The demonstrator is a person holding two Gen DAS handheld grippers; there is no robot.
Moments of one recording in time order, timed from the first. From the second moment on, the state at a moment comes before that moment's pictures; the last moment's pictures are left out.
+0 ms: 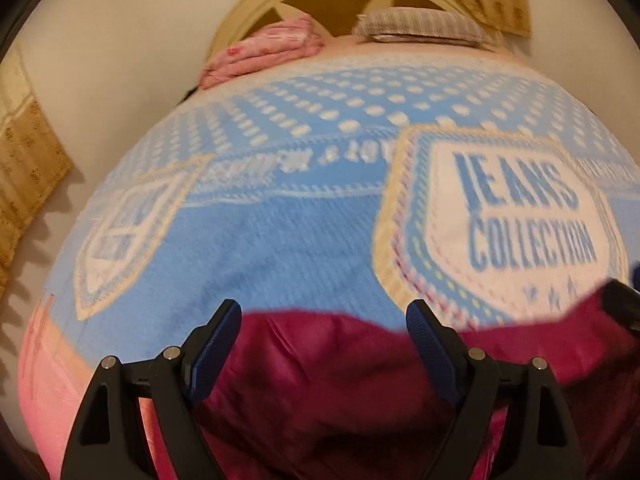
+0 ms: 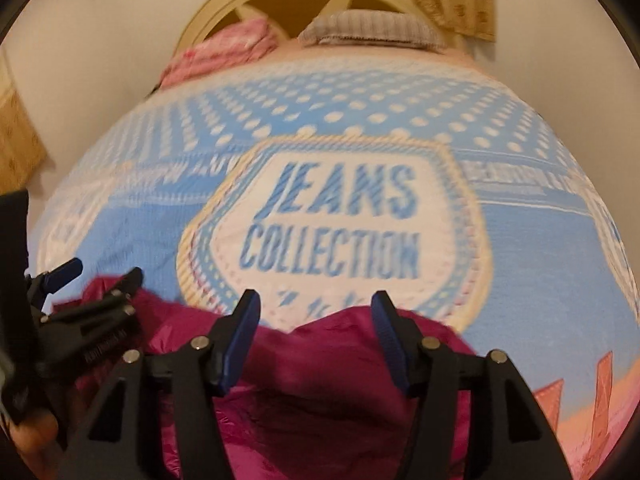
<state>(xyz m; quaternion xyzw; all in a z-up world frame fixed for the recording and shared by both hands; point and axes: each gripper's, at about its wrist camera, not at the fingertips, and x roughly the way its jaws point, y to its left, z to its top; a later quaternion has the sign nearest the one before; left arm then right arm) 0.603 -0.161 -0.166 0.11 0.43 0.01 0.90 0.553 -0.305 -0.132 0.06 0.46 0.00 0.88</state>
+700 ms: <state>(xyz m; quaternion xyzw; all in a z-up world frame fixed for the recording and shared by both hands) 0.573 -0.157 -0.216 0.13 0.42 0.00 0.90 0.506 -0.289 -0.196 0.00 0.46 -0.01 0.89</state>
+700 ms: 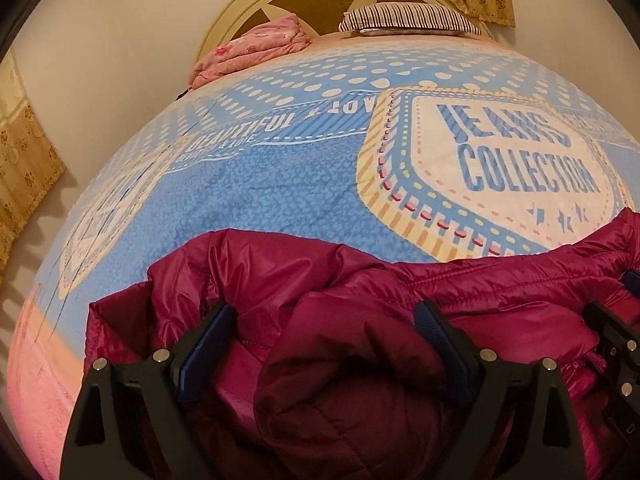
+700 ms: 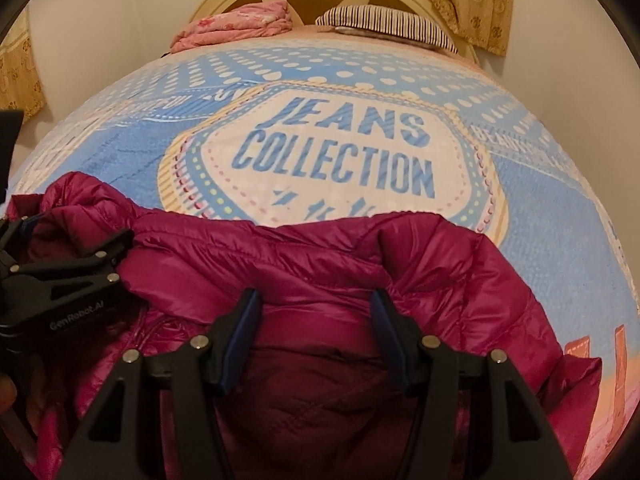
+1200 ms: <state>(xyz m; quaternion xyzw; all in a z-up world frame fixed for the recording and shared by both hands) 0.573 -0.161 -0.217 0.14 0.41 0.01 0.90 0.508 -0.287 -0.198 -0.01 0.45 -0.02 0.89</state>
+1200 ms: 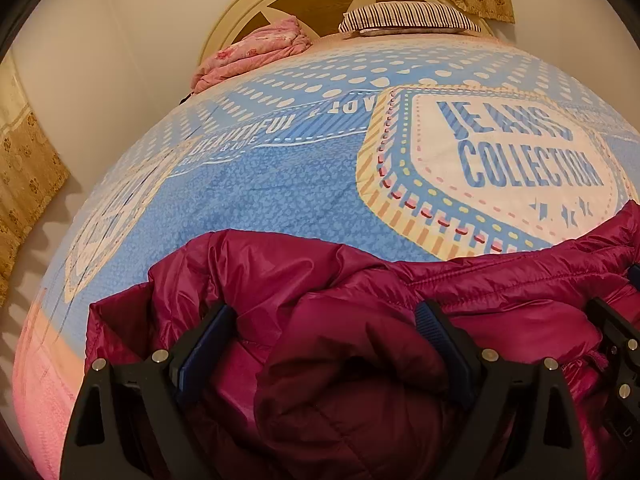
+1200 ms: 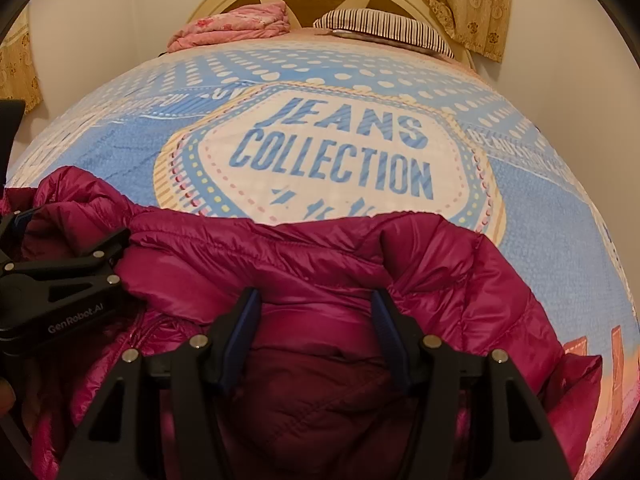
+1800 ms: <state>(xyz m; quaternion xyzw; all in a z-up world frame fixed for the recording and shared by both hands) 0.570 -0.168 -0.220 0.17 0.40 0.02 0.90 0.508 -0.286 -0.199 -0.02 0.45 -0.03 0.89</state>
